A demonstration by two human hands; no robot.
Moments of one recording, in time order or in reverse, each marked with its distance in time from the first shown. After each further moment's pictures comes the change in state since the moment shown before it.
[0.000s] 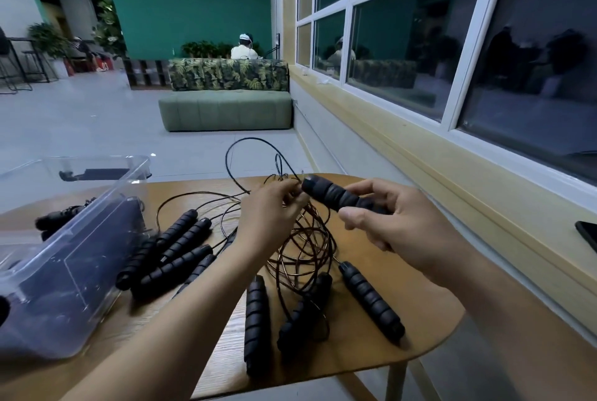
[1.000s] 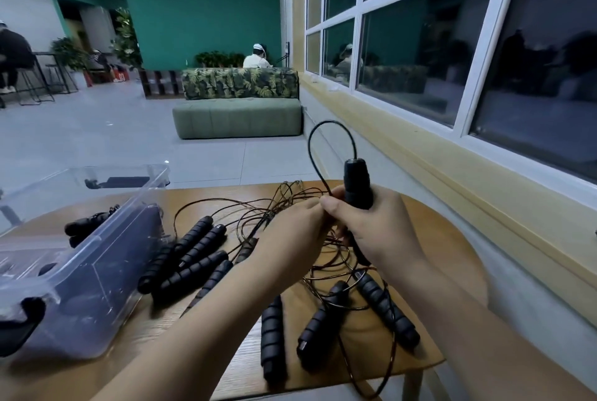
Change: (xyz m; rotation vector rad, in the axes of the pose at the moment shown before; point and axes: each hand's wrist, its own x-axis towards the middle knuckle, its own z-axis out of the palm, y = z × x) left_hand -0.030 0.036 -0.033 0.069 -0.167 0.345; right_hand 0.029 0.002 0.060 0.156 0.313 -0.017
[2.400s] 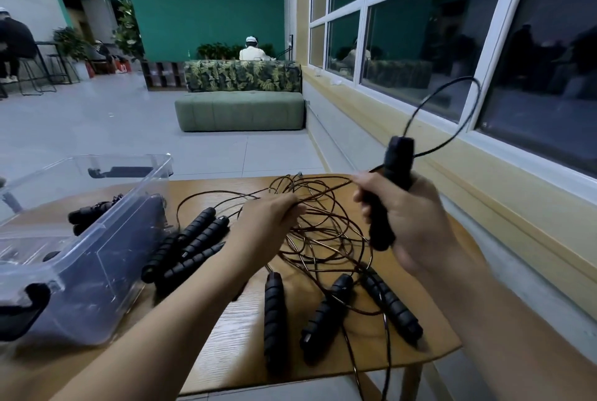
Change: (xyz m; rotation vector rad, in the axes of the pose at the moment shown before) left_hand -0.017 -0.069 0.005 0.004 0.071 -0.129; right_hand -0.004 -0.017 -0.020 0.357 -0.023 0.129
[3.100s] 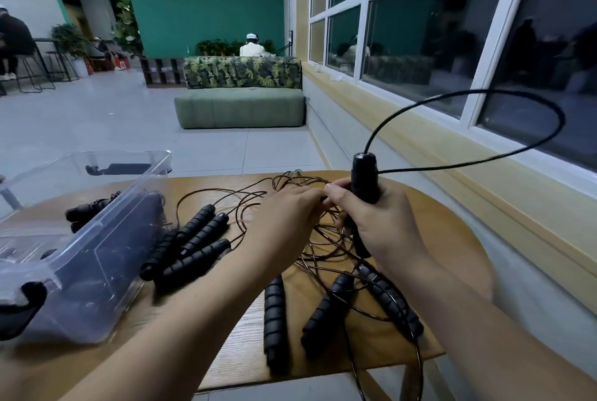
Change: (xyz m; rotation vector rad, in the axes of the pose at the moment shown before) left_hand 0.005 0.048 -0.006 0.068 0.043 0.142; right_hand 0.009 0.039 0.014 -0.212 0.000 -0.106
